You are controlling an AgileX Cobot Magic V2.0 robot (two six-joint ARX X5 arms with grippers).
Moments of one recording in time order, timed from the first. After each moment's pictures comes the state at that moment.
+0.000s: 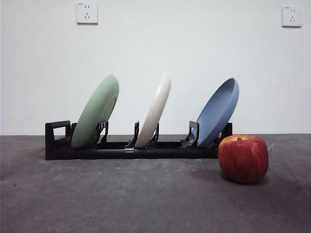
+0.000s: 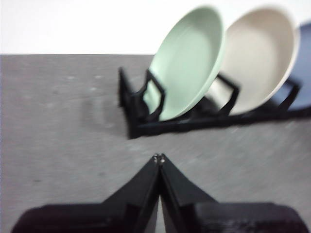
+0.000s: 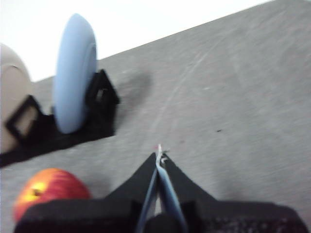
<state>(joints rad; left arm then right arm) -0.02 0.07 0.02 -0.08 0.25 -0.13 0.04 0.01 0.02 -0.19 -0.04 0.31</state>
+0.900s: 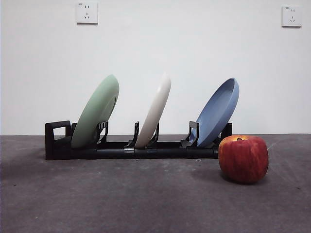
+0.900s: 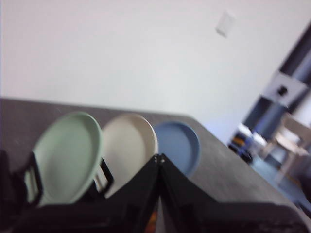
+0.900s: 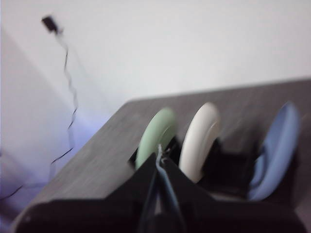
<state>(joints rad) -0.02 0.55 0.79 -0.32 0.57 -0.39 0.06 0.79 1.01 -0.40 -0.66 0.31</state>
